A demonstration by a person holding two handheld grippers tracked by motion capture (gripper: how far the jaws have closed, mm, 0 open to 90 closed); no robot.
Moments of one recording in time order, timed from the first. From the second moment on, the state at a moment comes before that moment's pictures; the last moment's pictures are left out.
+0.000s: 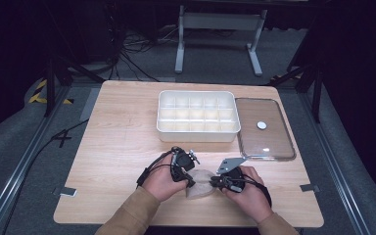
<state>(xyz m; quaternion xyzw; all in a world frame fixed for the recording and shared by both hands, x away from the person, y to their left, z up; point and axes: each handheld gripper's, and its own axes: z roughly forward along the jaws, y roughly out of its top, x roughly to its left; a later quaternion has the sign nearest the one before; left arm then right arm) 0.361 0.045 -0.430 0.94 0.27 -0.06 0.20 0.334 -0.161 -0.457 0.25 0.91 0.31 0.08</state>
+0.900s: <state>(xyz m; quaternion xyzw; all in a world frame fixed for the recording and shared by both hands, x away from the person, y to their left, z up) 0.362 0.067 -0.415 0.93 0.28 -0.05 0.22 0.324 -0.144 -0.448 0.26 0.88 0.39 0.05</state>
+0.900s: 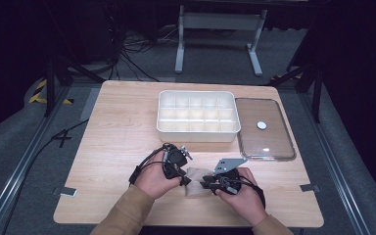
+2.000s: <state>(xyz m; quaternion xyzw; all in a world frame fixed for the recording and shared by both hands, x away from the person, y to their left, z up) 0.371 0.073 -0.441 0.94 0.29 -0.04 0.18 0.336 -0.149 -0.467 0.25 0.89 0.38 0.06</state>
